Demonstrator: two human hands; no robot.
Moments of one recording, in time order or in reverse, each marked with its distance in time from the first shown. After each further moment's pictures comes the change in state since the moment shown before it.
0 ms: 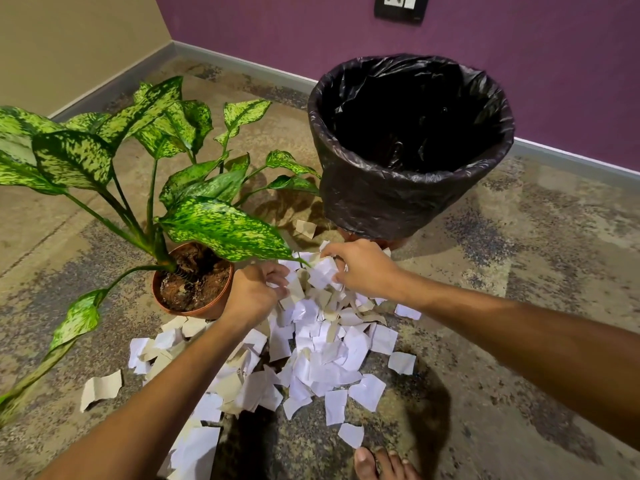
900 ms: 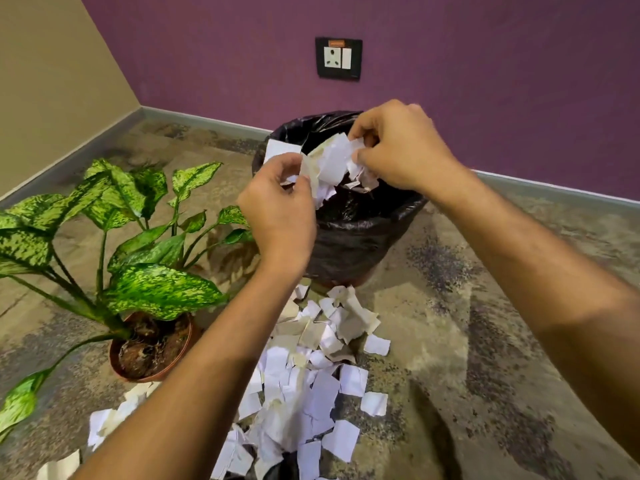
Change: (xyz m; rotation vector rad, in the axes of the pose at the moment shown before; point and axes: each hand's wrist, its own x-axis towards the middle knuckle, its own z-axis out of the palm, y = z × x) left_hand 0.001 0.237 0.035 -0.279 0.602 0.479; right_hand -0.023 -0.005 -0.228 -0.094 0.622 0.140
